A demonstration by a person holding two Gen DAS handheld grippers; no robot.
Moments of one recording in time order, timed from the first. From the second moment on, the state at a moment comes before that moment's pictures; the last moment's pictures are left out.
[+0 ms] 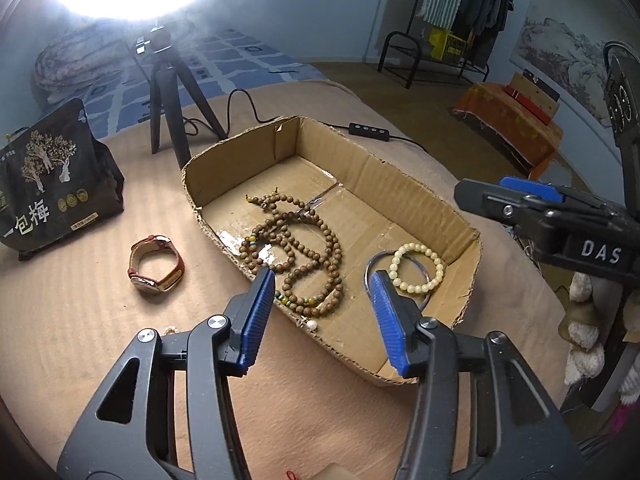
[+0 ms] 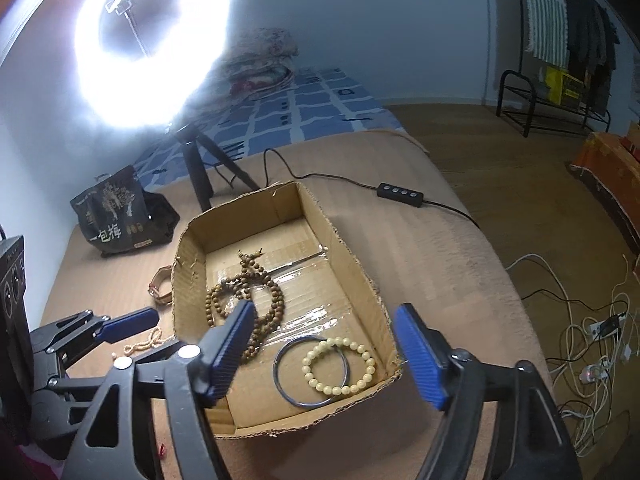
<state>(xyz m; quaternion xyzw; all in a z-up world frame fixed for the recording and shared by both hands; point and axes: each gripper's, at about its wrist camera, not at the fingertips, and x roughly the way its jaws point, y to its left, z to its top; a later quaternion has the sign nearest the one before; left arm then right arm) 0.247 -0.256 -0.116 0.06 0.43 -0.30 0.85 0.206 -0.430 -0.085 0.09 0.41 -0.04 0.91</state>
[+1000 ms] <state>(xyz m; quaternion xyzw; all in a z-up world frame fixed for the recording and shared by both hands) 0.229 -0.153 -0.096 0.08 0.40 -0.25 0.88 0.207 -0.396 -0.072 0.10 0.39 -0.02 0.92</state>
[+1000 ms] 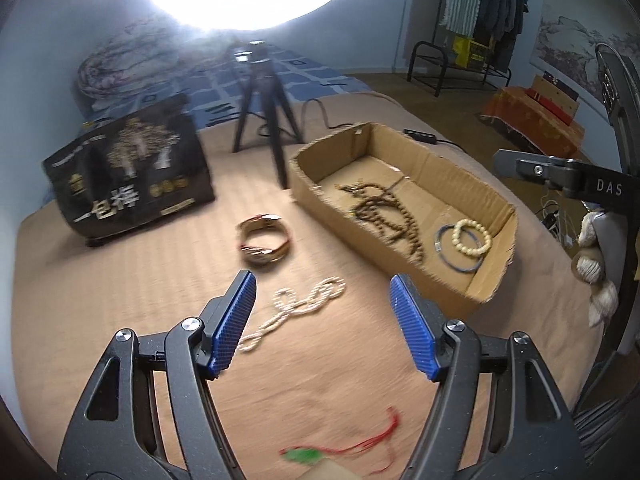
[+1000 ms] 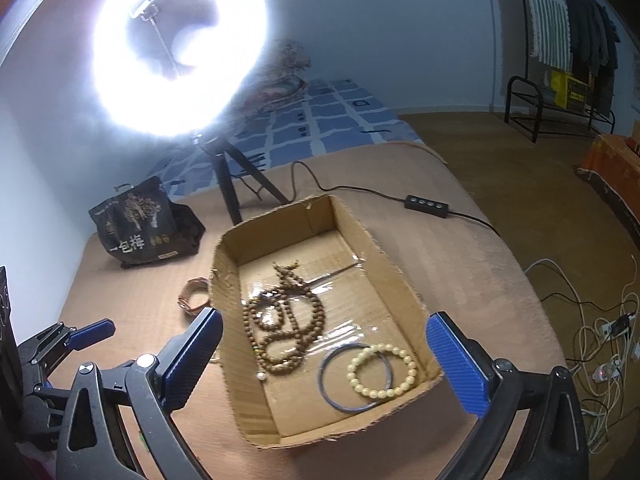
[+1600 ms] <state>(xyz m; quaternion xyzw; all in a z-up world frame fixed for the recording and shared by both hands) 0.237 -0.038 -0.109 0.03 0.41 -0.19 0.89 0.201 -0.338 -0.067 0.09 0.38 0.04 0.92</state>
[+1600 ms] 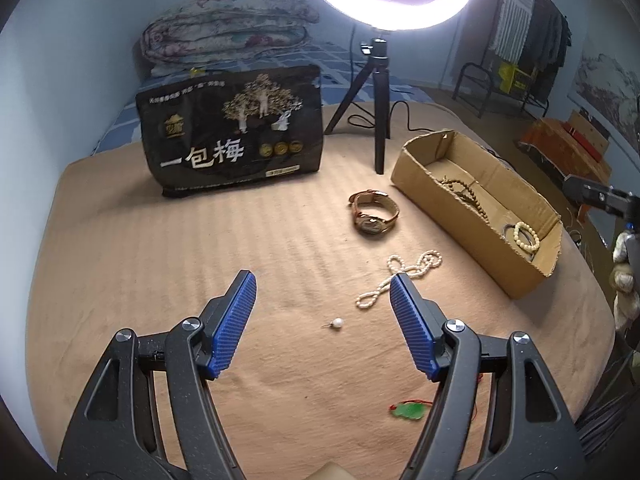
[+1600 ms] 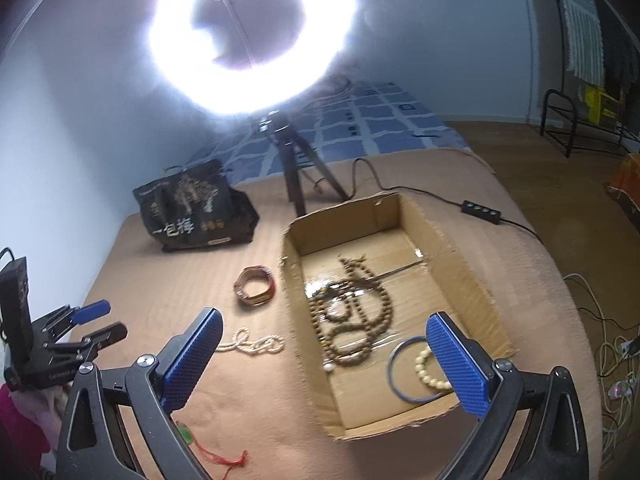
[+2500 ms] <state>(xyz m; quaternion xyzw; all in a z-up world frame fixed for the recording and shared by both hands) 0.229 -0.047 -0.158 0.06 0.45 -0.25 0.86 0.214 -0.239 -0.129 0.01 0.45 0.13 0.88</state>
